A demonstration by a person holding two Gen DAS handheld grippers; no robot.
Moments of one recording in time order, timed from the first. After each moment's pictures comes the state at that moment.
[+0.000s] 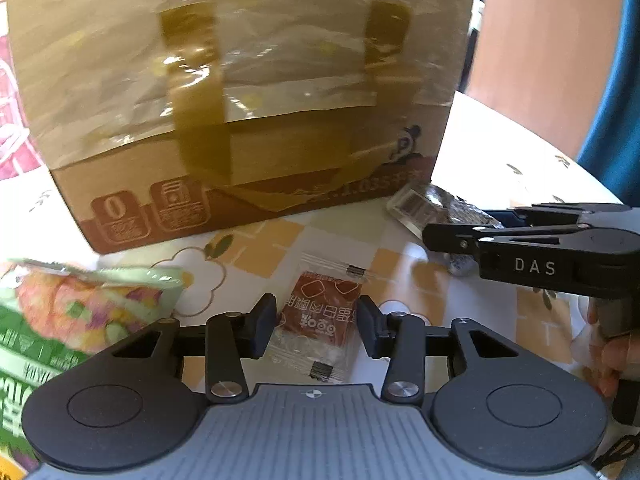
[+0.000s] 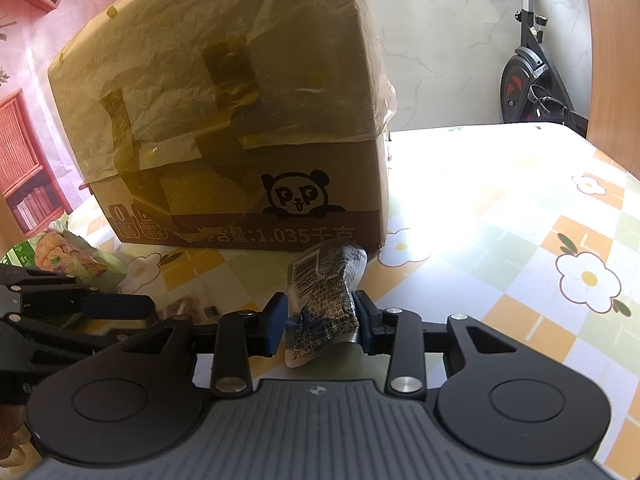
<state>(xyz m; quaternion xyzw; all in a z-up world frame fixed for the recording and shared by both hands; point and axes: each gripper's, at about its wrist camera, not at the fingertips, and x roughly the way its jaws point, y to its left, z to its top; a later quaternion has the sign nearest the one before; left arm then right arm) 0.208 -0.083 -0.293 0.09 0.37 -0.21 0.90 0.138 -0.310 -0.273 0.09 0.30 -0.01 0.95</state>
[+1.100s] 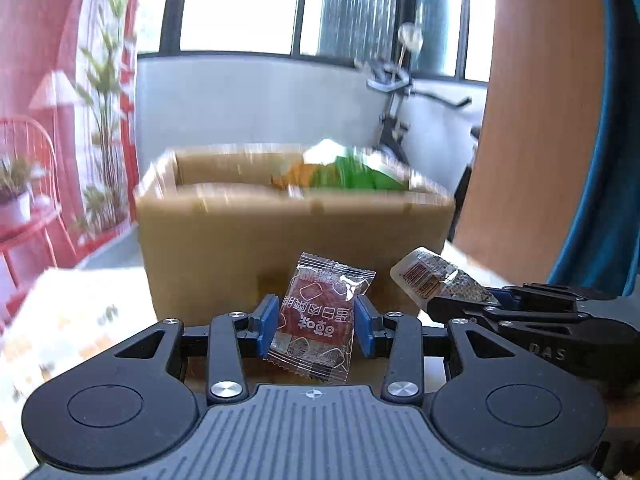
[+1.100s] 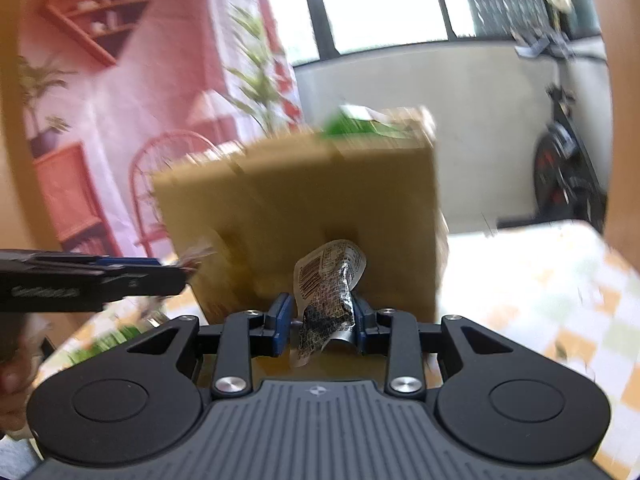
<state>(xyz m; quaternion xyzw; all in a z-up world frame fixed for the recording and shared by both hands) 0.161 -0.032 -0.139 0.03 0.22 -0.21 0.95 0.090 -0.279 -0.161 0.07 0.19 0.05 0.98</state>
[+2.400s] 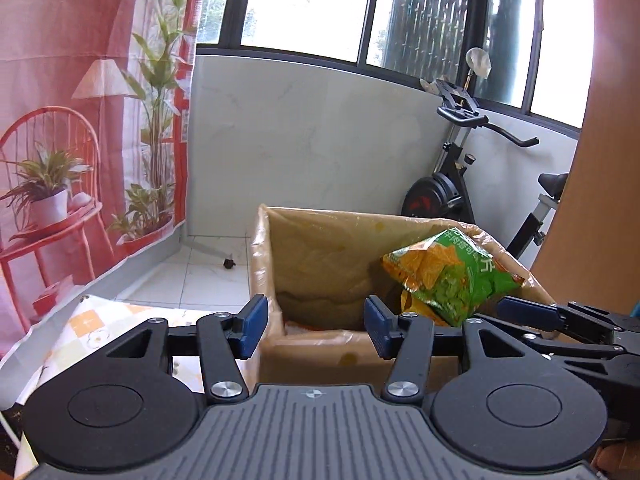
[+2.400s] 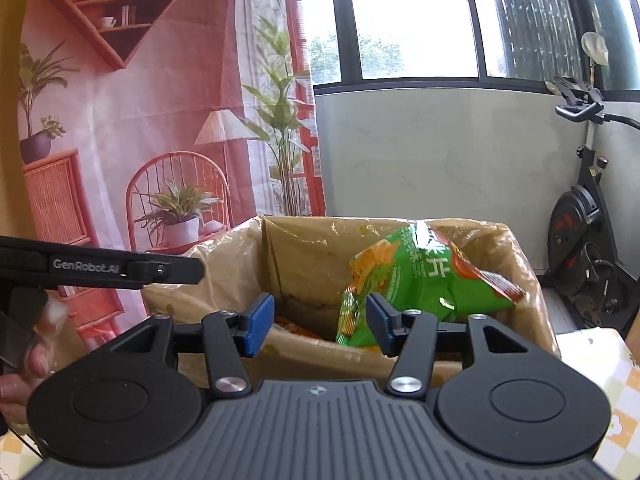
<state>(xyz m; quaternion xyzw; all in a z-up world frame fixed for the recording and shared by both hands) 0.260 0.029 -0.087 -0.02 0.24 -0.15 0.96 0.217 -0.230 -0.097 0.03 0.17 0.05 0.98</state>
